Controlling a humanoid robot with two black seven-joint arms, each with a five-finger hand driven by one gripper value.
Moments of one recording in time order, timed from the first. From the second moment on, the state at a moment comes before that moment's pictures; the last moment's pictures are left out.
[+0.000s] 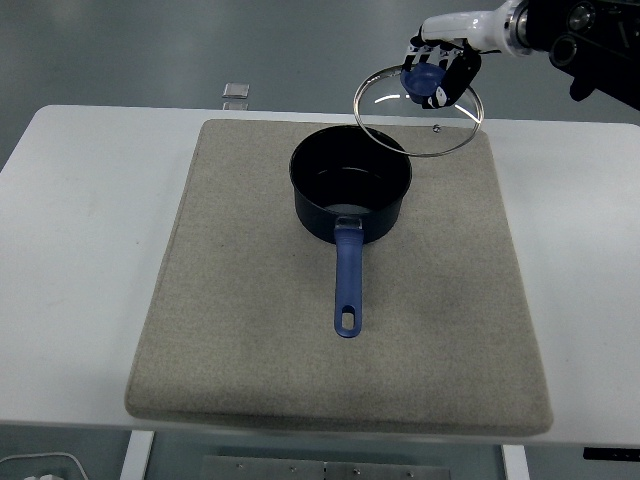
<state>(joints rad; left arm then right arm) 0.05 0.00 -0.14 -0.09 0.08 -0.06 0.08 1.66 -0.32 -0.23 0.83 -0.88 0.34 -0.10</state>
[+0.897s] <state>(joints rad) 0.05 0.00 -0.14 -0.09 0.08 -0.06 0.08 1.46 -0.34 -0.25 0.70 -0.86 0.23 -0.12</state>
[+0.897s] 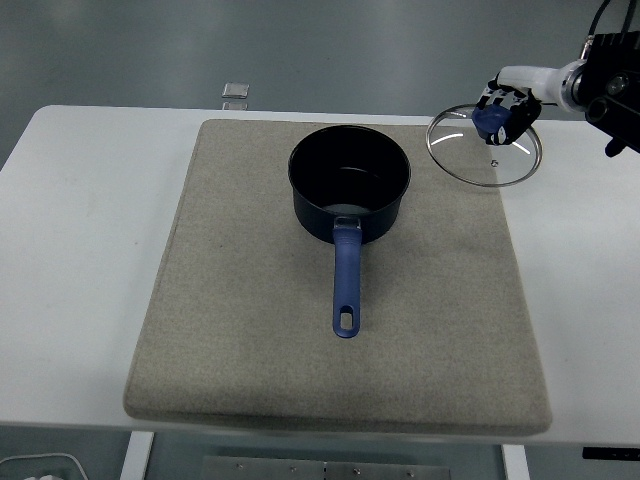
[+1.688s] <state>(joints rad) 0.05 0.00 -0.14 -0.09 0.08 -0.06 0.08 1.40 -0.29 -0.25 0.70 -0.86 0.21 -0.11</state>
